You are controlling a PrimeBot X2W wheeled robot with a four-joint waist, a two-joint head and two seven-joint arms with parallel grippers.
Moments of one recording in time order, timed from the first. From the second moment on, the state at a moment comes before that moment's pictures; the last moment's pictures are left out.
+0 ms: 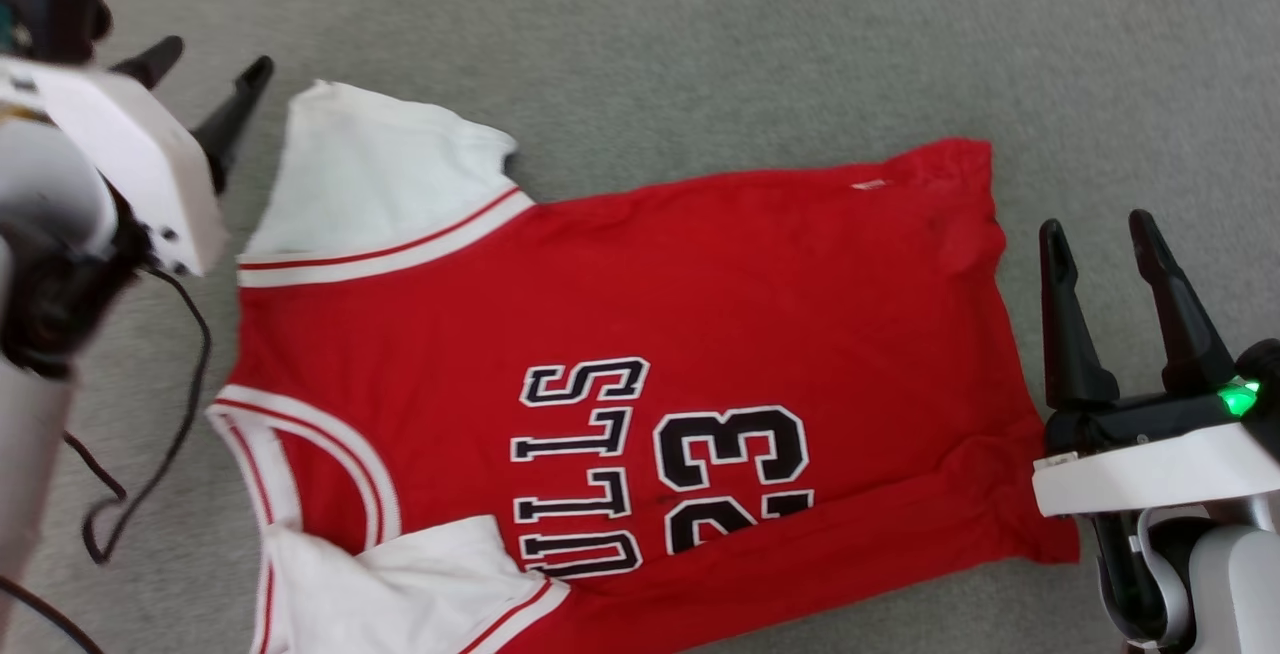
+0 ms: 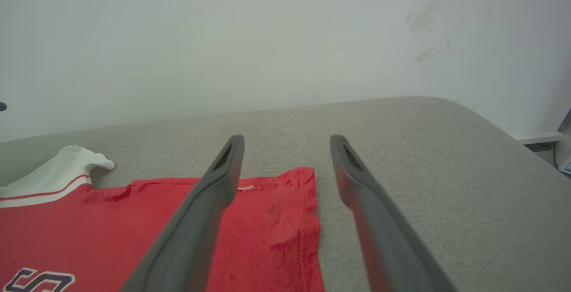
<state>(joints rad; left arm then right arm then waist) -0.71 0.61 -0.26 0.17 -0.62 -0.12 0.44 -0.16 -0.09 -0.01 -0.11 0.24 0.13 -0.12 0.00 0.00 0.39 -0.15</state>
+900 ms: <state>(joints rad) -0.98 0.77 -0.40 0.29 -0.71 -0.12 1.01 -0.24 -0.07 0.05 -0.01 0.23 0.13 -0.21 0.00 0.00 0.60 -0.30</state>
